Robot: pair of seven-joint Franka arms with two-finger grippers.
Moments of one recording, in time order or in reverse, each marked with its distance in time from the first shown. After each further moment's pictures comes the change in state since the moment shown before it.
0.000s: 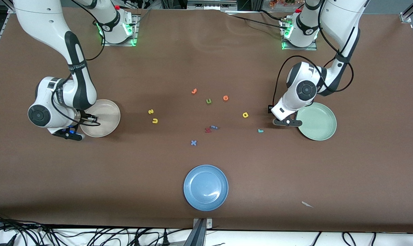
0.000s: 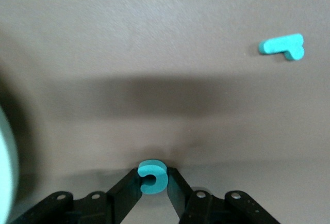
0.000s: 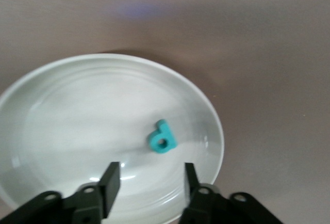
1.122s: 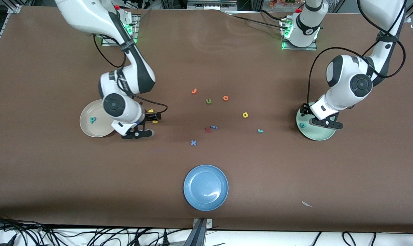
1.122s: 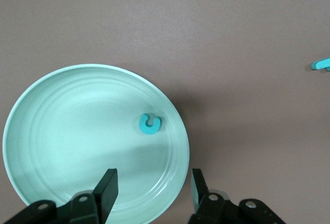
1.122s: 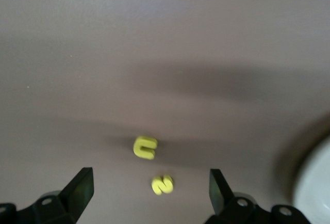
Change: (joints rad) left arm 0.219 -0.177 0.007 0.004 0.001 -0.141 0.352; right arm 0.092 0.039 0.358 0.126 0.002 0.105 0.097
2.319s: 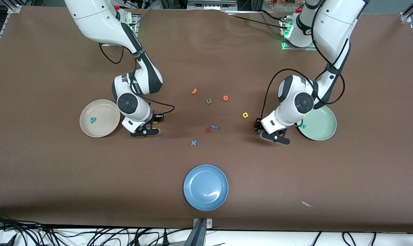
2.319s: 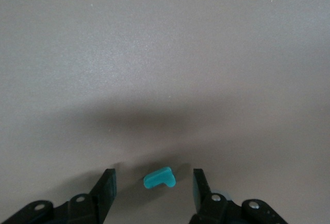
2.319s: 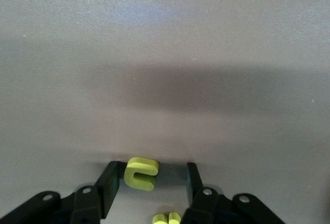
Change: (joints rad) left arm -0.259 0.338 -0.035 0.281 -0.179 0.188 -0.067; right arm 0.024 0.051 0.000 -0.093 0.000 0.171 0.031
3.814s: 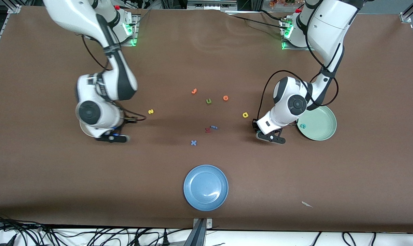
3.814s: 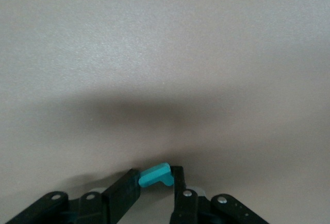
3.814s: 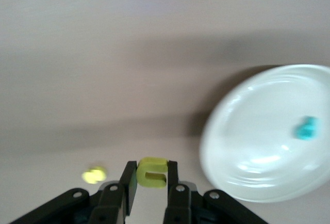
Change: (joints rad) left arm -0.031 0.030 0.017 0.006 0.000 -0.015 -0.058; right arm 0.000 -0.099 -0.242 0.141 -0.001 -0.402 -0.021
